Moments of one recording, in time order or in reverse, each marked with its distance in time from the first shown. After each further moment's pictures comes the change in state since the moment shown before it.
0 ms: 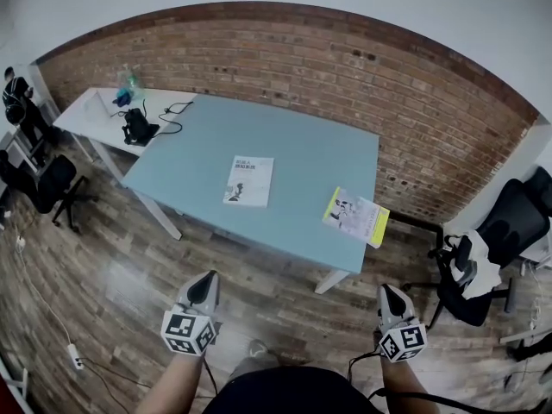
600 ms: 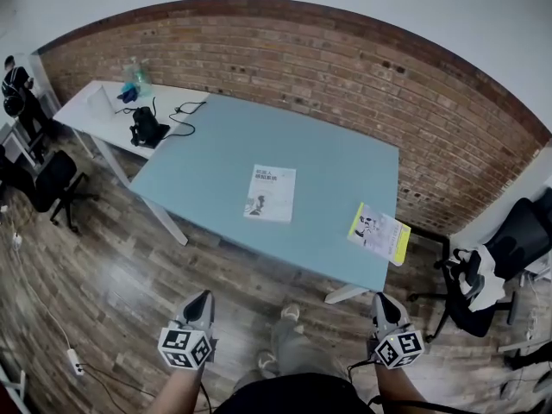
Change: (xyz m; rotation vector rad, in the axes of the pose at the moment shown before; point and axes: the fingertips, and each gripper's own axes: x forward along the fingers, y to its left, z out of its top) left arm -0.012 0.108 -0.041 -0.148 0.092 0.067; right arm 0.085 0.069 -0.004 0.098 0.054 0.020
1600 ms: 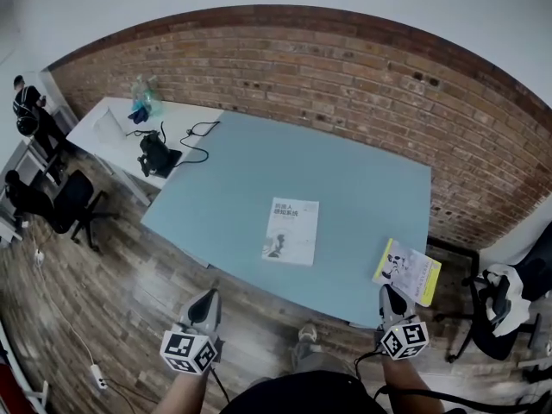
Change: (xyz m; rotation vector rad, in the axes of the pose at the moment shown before) left arm 0.101 0.047 0.108 0.082 -0.059 0.023; right arm 0.180 -0.040 0.015 0.037 -0.012 0.030
